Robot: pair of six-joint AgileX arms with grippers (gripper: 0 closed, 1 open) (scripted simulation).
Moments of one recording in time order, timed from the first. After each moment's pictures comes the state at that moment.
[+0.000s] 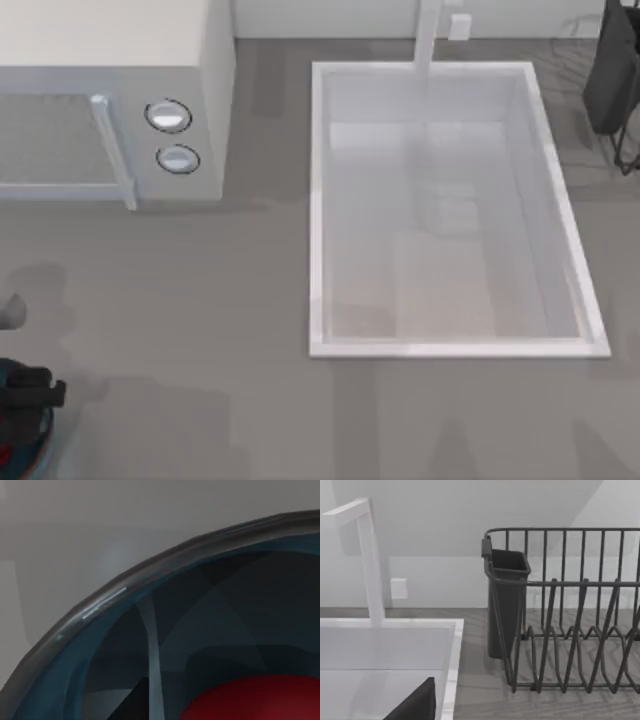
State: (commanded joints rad) left arm 0.07 1.51 0.52 -0.57 0.00 0.09; right arm 0.00 0.00 0.00 0.00 0.00 0.00
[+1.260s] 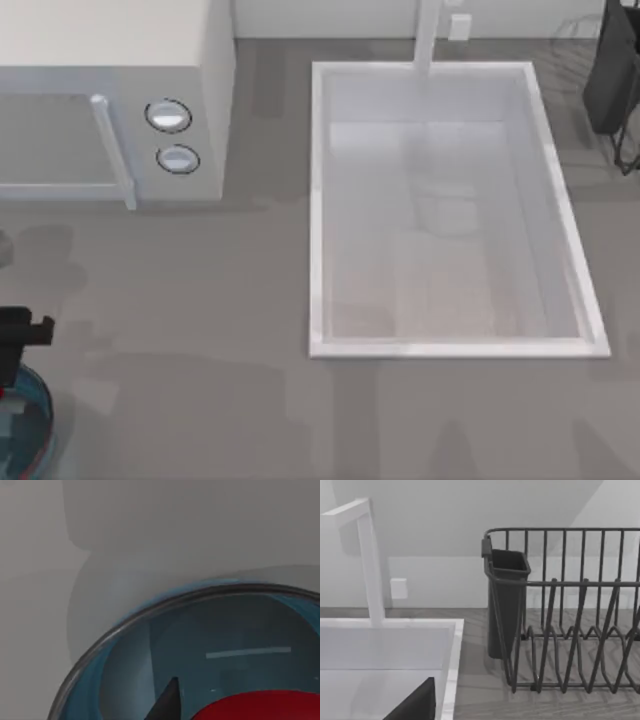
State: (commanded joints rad) left arm 0.07 1.42 0.82 -0.92 0.04 0.09; right arm 0.00 0.00 0.00 0.00 0.00 0.00
